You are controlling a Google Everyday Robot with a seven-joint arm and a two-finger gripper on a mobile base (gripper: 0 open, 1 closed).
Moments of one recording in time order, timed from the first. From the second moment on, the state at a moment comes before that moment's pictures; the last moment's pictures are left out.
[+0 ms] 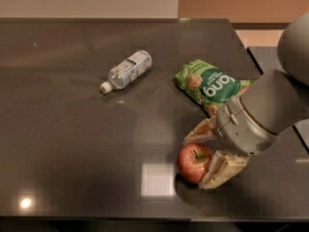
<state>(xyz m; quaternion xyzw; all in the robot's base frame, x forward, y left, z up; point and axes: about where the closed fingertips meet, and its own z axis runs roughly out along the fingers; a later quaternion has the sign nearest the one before) 0.353 -0.093 0.857 -0.77 0.59 0.16 0.19</state>
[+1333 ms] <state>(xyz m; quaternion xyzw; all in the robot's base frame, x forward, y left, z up) 0.486 -0.017 0.910 -0.69 0.67 0.14 0.25</state>
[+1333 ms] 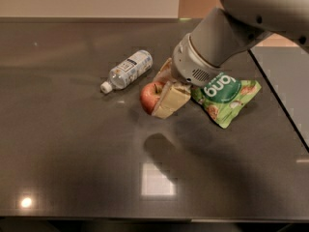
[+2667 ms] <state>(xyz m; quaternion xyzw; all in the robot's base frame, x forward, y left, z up) 0.611 0.016 0.871 -0.65 0.70 0.14 0.27</state>
